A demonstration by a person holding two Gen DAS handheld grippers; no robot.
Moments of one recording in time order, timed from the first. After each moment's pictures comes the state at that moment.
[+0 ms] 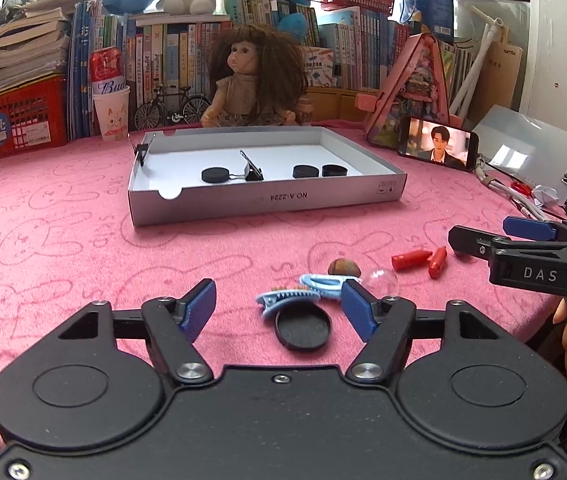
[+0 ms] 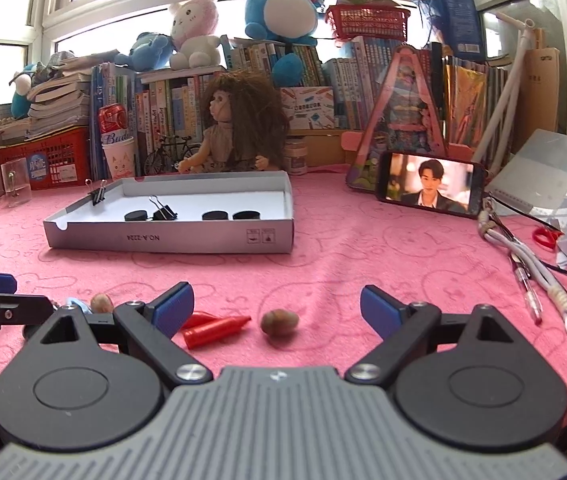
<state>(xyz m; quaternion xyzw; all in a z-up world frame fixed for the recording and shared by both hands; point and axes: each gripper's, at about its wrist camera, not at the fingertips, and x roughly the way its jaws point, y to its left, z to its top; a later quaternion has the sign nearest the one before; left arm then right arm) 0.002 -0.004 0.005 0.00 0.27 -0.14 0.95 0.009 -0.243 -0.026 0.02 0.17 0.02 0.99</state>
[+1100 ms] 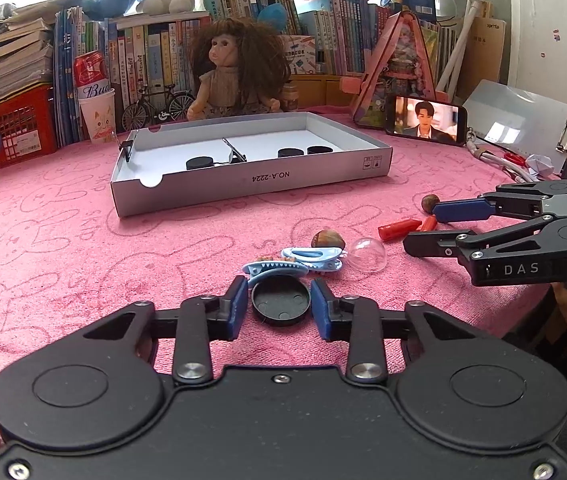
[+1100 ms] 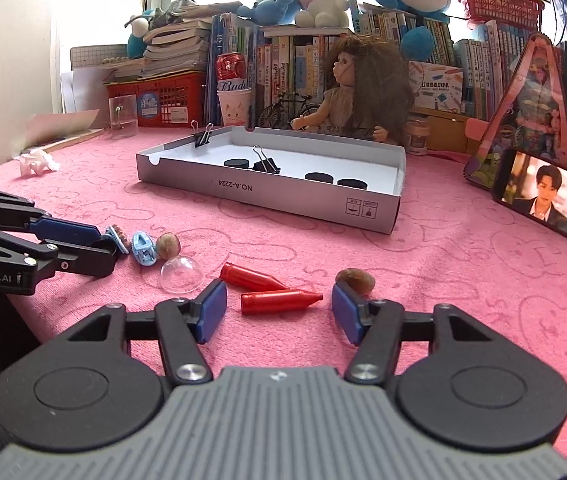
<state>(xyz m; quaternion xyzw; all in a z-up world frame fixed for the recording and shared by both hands) -0.008 -0.019 -0.010 0.04 0.27 -0.14 0.95 0.034 -0.245 -0.037 -0.06 0.21 0.22 0.95</state>
